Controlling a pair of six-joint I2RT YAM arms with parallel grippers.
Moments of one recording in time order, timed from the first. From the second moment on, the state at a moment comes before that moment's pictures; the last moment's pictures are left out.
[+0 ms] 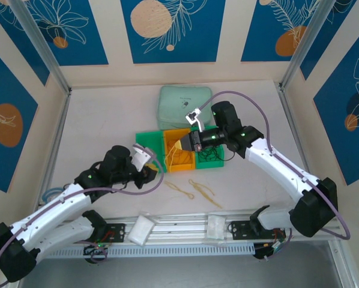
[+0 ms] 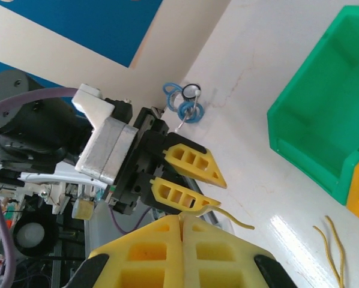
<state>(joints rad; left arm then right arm) -0.70 0.85 0.63 -0.41 0.28 -0.04 0.57 1.32 1.13 -0.45 -0.87 0.47</state>
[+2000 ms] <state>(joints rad) -0.70 0.72 0.75 -0.67 -0.05 -0.18 0.73 2.16 1.92 -0.88 -0.36 0.26</state>
